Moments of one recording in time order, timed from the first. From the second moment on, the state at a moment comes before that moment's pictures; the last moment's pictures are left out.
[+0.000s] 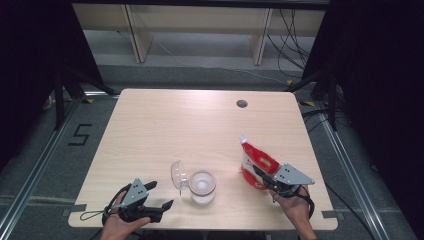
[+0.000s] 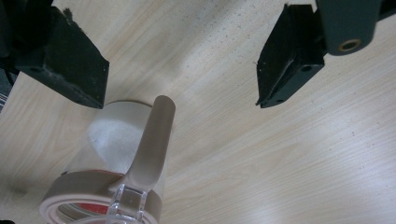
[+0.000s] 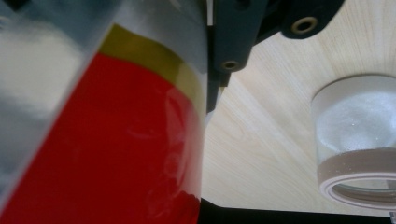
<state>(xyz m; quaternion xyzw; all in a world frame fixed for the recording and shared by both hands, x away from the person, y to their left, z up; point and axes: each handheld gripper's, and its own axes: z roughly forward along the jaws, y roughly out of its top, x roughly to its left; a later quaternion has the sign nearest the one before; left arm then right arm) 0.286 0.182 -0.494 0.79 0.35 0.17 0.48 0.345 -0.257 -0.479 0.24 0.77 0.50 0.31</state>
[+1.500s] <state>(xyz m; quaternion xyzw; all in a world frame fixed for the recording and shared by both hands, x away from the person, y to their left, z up) 0.290 0.182 -0.493 0.78 0.35 0.16 0.48 0.282 -0.281 -0.470 0.39 0.74 0.49 0.26</state>
